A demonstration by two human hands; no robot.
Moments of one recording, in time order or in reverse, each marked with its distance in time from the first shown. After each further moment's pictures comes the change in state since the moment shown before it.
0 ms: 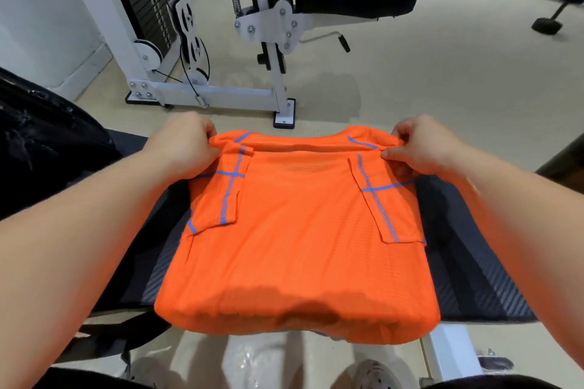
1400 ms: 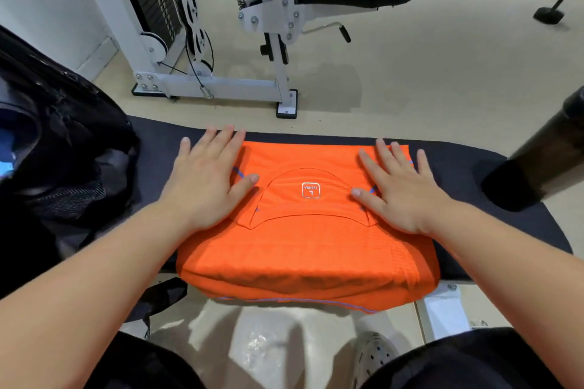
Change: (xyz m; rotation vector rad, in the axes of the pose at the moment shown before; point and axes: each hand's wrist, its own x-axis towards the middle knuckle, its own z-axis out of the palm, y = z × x) left_hand -0.096 0.004 0.032 0.173 -0.027 0.217; right_hand -0.107 0.002 0.058 -0.468 -0.161 -0.253
